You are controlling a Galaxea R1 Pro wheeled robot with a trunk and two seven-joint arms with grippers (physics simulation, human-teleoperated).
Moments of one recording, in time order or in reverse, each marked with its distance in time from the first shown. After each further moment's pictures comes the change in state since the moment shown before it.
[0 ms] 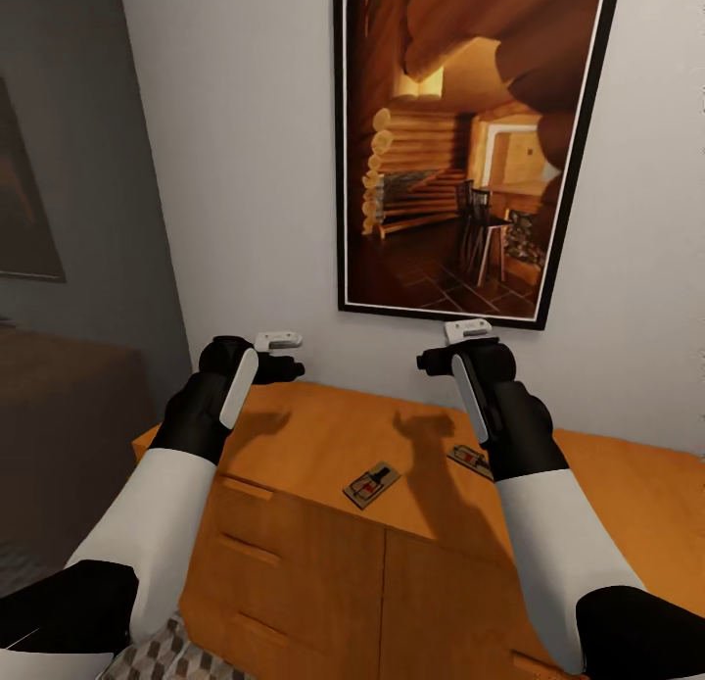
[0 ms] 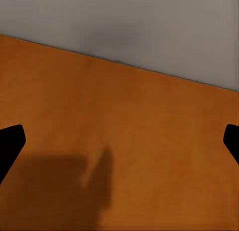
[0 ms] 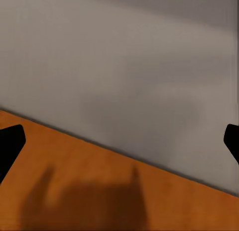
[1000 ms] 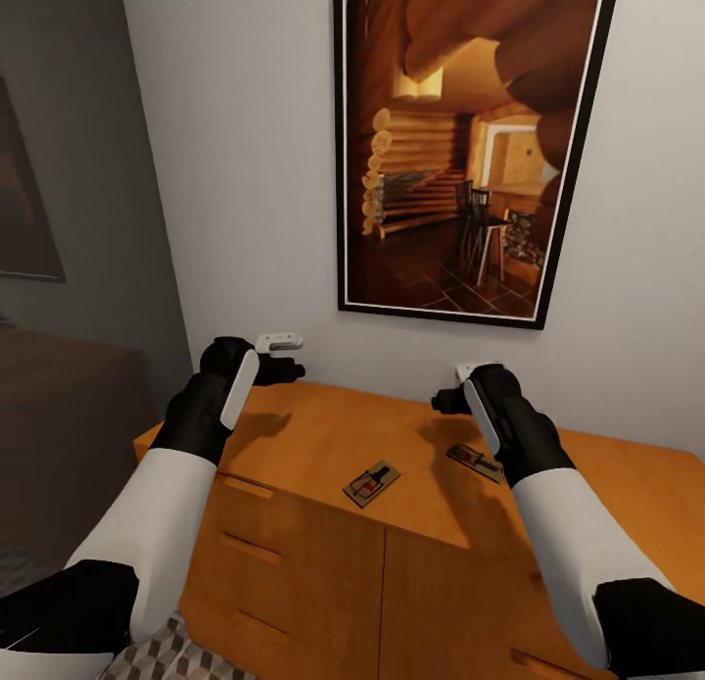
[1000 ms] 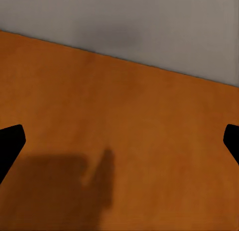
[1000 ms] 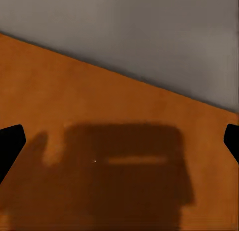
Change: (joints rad) left arm 0.000 0.000 -0.001 0.010 0.000 0.000 0.000; right arm 0.000 -0.087 -0.009 0.269 -0.091 0.001 0.008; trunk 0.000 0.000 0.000
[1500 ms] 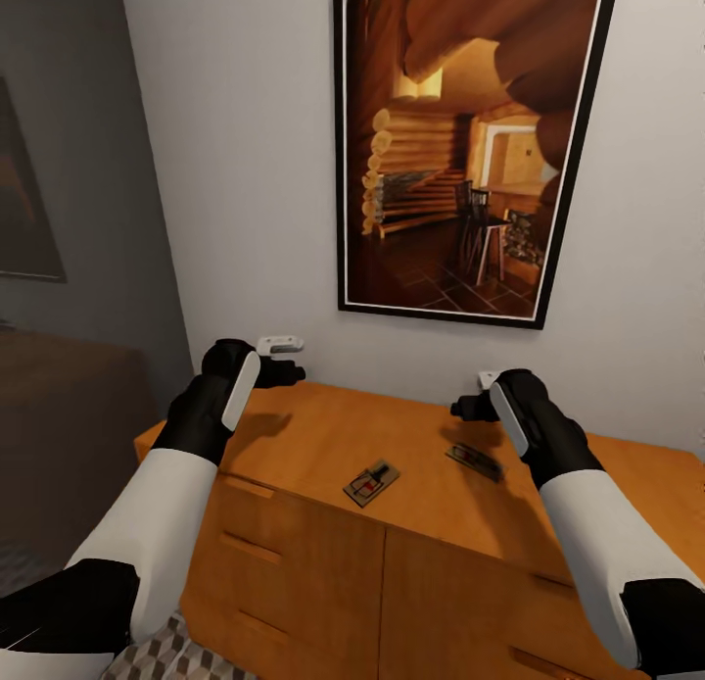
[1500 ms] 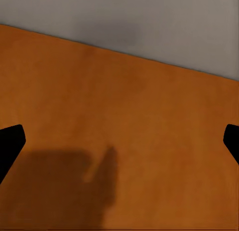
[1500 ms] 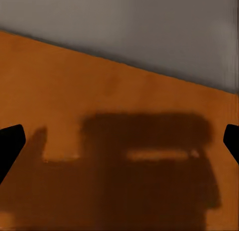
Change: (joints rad) left arm 0.000 -0.001 0.000 0.019 -0.003 -0.002 -0.002; right arm 0.003 -0.097 -0.001 0.040 -0.118 0.001 0.002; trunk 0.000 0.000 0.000
